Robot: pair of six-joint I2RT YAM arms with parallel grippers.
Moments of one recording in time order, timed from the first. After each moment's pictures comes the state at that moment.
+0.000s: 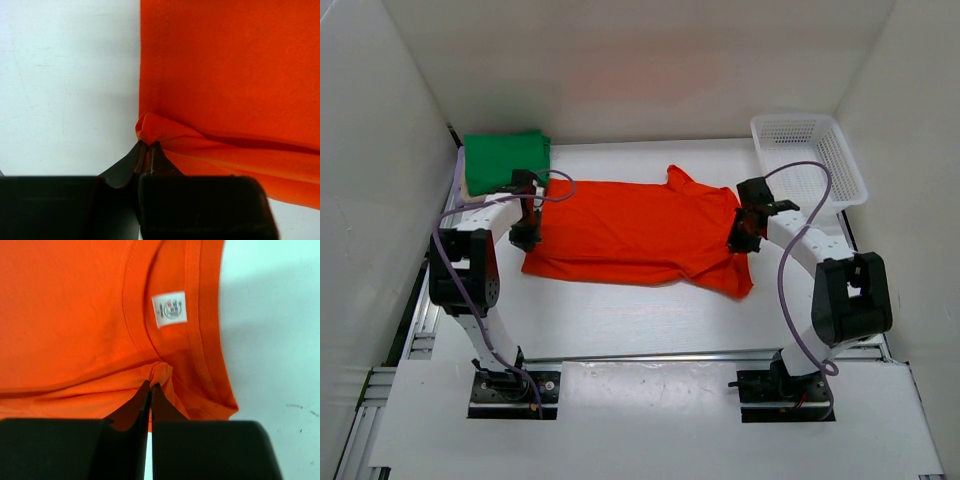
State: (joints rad) left arm -0.06 1.80 1.25 -0.73 -0.18 0.00; right arm 0.27 1.56 1.05 -0.63 0.05 0.54
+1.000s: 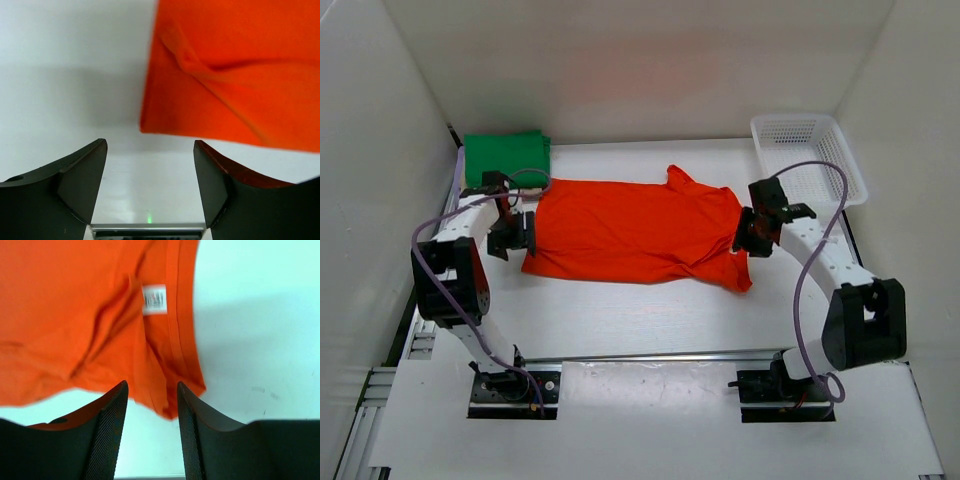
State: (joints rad) left arm 0.10 1.74 1.26 -0.85 0.02 0.00; right arm 0.25 1.46 1.08 -0.72 0.07 0.45
